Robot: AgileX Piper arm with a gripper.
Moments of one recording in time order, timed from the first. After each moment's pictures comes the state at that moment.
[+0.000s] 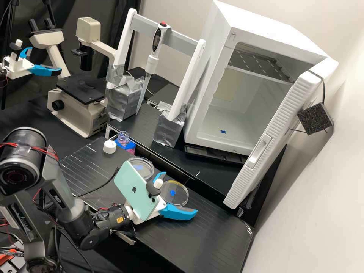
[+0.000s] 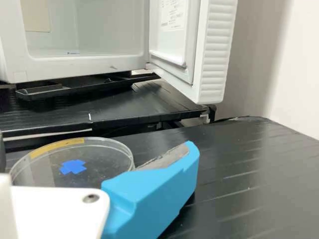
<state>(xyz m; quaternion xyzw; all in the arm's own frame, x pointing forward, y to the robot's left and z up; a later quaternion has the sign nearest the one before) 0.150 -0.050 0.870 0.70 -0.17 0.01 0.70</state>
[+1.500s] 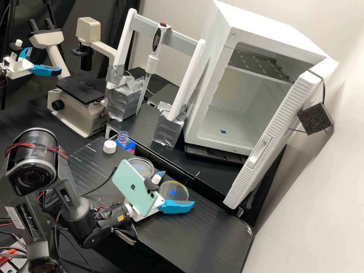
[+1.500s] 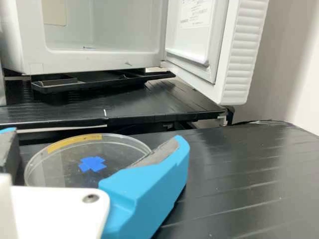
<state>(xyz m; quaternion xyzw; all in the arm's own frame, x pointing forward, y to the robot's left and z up) 0.160 -0.051 0.859 0.69 -0.15 0.00 0.71</state>
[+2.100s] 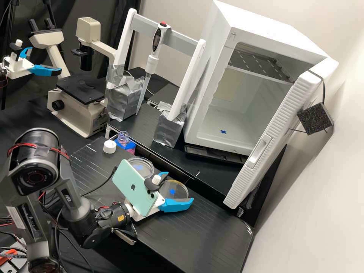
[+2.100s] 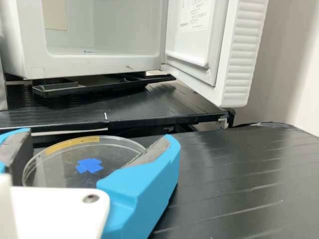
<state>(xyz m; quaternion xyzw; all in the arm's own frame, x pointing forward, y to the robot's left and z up) 0.161 -0.051 0.859 0.69 -0.14 0.01 0.71</state>
